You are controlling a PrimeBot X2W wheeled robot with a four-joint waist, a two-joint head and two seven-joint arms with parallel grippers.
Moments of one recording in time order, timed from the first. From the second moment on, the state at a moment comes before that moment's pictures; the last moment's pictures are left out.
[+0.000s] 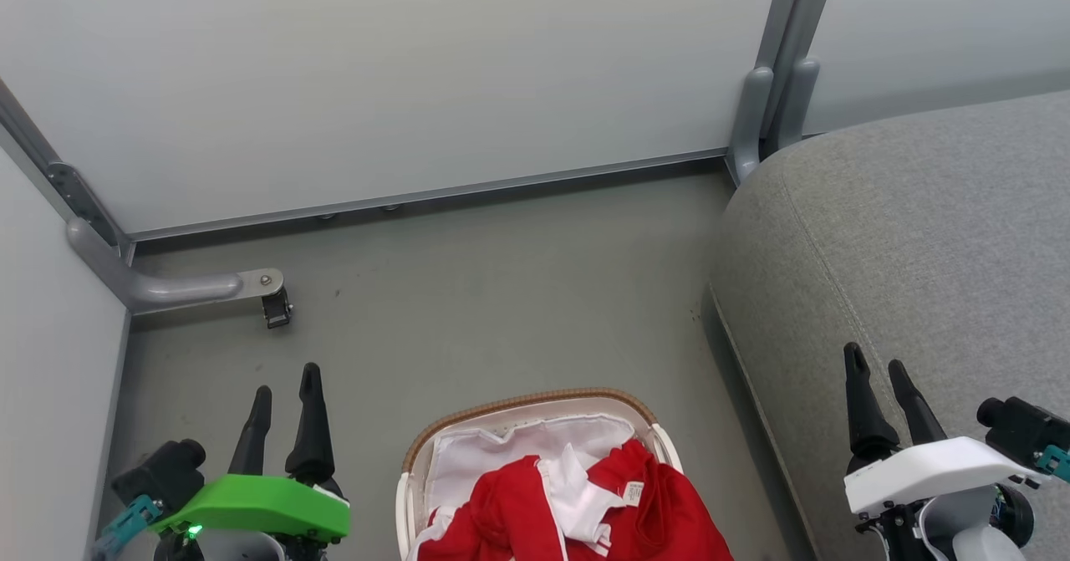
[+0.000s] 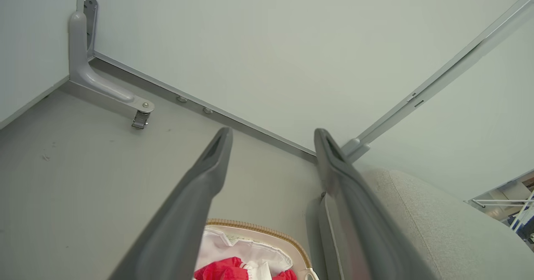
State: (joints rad) left arm -0.03 0.04 -0.06 0.23 -0.69 -0.09 -0.12; right arm -0.04 -0.04 -0.05 0.20 0.64 0.13 -0.12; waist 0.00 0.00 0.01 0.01
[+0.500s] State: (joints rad) left arm -0.03 0.04 -0.07 0.24 -0.54 -0.08 -0.16; right arm -0.04 -0.04 -0.03 0.20 0.48 0.13 -0.16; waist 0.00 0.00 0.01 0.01
